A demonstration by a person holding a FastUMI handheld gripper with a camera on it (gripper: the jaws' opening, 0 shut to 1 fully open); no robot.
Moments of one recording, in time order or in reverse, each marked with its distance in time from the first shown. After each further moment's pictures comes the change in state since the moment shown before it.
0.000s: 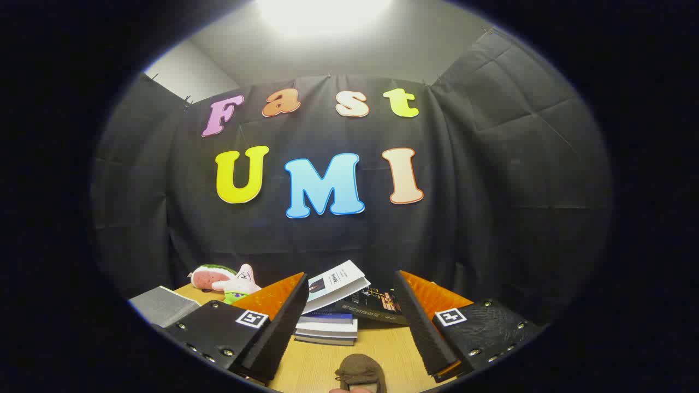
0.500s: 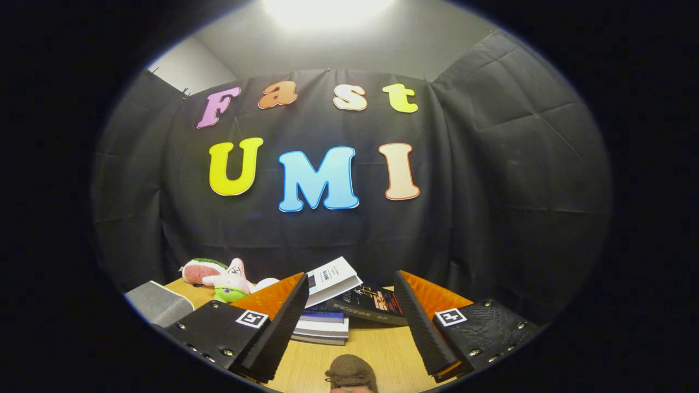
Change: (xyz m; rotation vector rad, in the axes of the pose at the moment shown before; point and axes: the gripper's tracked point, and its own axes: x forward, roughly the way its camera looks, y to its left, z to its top) arm 0.021 -0.015 -0.007 -0.006 0.047 -0.040
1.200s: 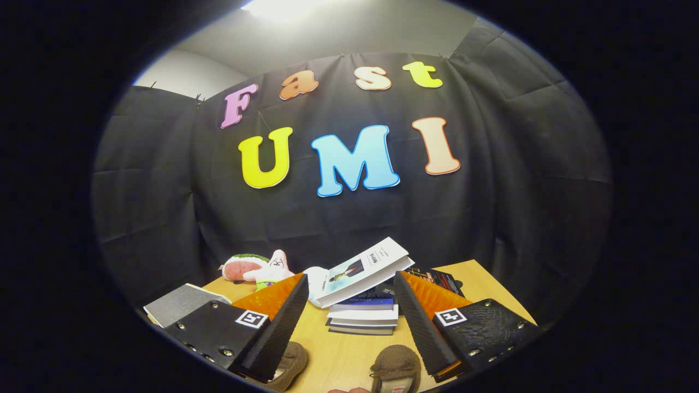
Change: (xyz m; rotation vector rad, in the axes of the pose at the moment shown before) arm 0.005 0.070 -0.030 0.086 0.090 0.249
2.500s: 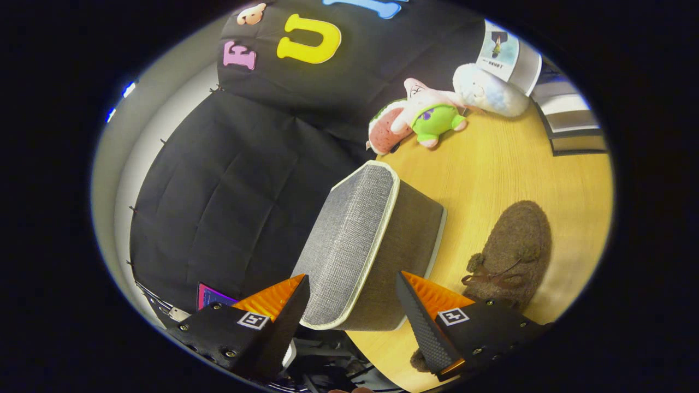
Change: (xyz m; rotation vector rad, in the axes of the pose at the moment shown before) arm -0.031 0.237 -0.187 0.612 0.831 0.863
